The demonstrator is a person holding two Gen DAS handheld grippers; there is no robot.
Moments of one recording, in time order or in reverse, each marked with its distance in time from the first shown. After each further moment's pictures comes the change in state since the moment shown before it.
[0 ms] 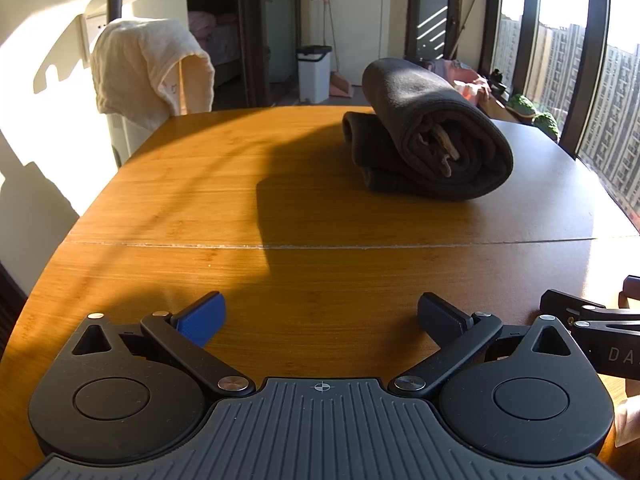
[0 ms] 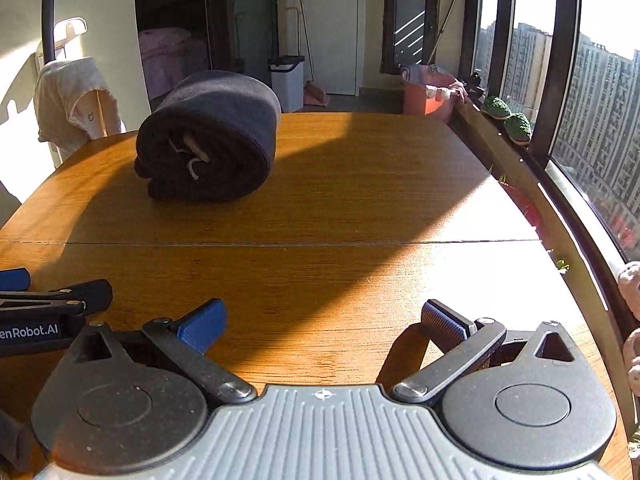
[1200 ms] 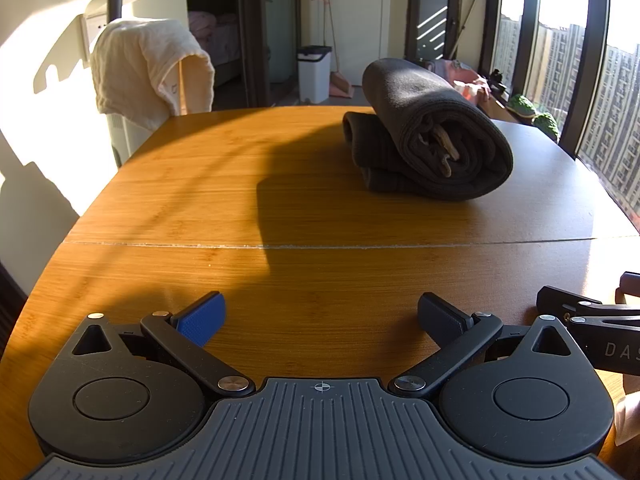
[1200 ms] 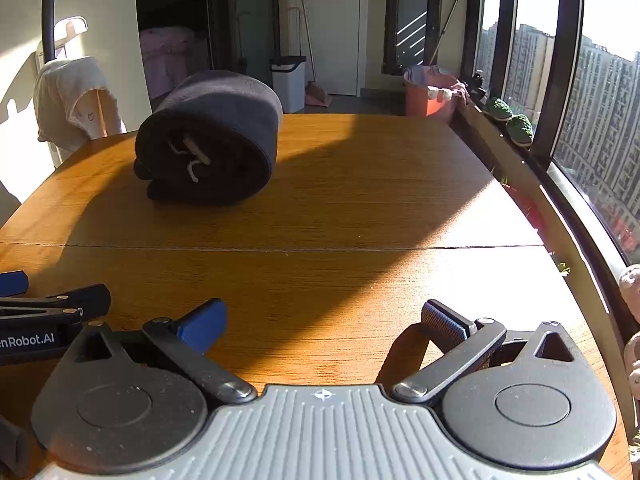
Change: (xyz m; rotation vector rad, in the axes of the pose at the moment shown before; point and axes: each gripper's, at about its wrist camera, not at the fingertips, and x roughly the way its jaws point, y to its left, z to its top) left arm 0.000 -0.001 -0.001 -0.002 -0.002 0.001; right arm 0.002 -0.001 0.002 -0.004 -0.001 0.003
